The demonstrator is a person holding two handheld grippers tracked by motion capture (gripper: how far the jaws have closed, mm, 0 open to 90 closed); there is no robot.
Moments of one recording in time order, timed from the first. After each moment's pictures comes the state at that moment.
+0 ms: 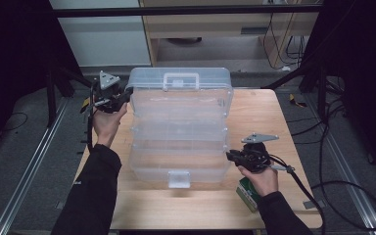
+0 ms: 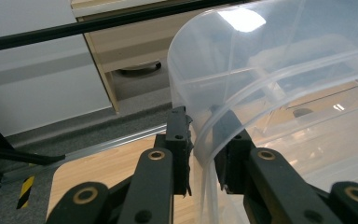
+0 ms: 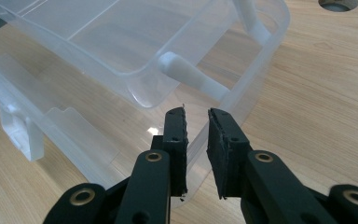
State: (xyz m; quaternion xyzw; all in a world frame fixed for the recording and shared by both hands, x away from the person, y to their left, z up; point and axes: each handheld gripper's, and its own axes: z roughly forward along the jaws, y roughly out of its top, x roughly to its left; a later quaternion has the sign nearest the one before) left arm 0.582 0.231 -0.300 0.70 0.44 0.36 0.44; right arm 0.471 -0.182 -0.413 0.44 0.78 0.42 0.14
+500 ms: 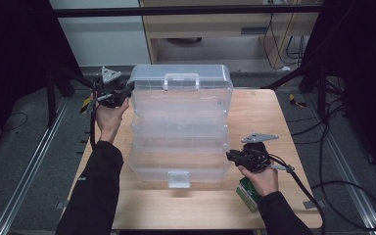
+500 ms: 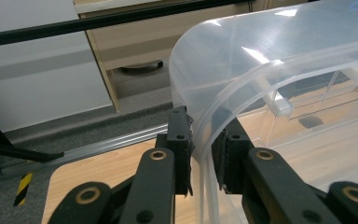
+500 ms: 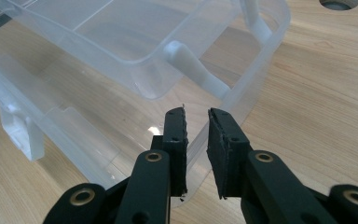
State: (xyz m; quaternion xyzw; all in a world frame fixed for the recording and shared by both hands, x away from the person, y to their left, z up) left arm 0.598 0.230 -0.299 0.69 0.45 0.35 0.44; right arm 0.472 -0.182 -0.412 0.44 0.78 0.41 0.13
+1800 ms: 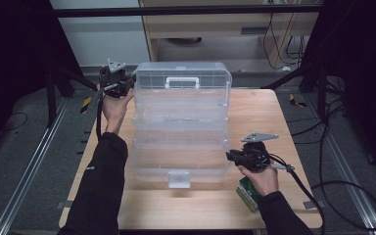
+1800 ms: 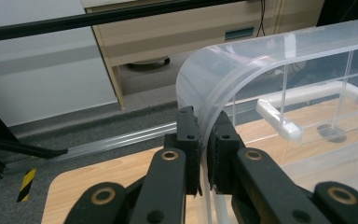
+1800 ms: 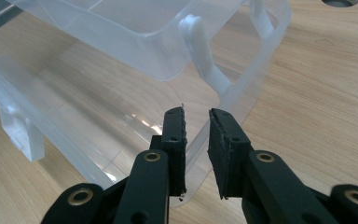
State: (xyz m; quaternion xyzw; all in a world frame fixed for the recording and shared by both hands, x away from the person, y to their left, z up) left arm 0.640 0.224 -0.303 0.68 0.47 0.35 0.43; right arm 0.473 -0.182 -0.412 0.45 0.78 0.41 0.13
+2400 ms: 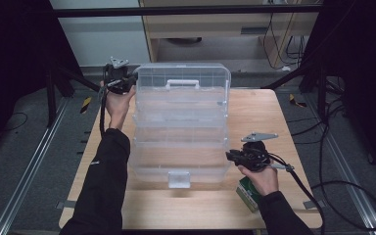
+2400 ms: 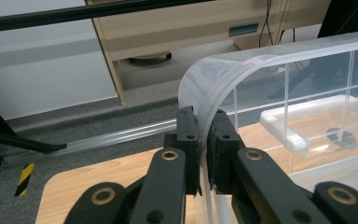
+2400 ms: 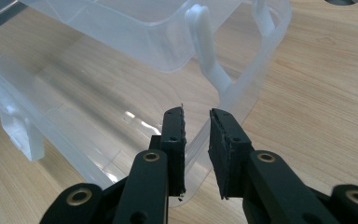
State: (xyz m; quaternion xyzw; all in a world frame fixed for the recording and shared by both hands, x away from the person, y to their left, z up) left arm 0.658 0.221 -0.307 0.69 0.48 0.35 0.42; right arm 0.474 -0.182 -0.412 0.45 0.79 0.41 0.13
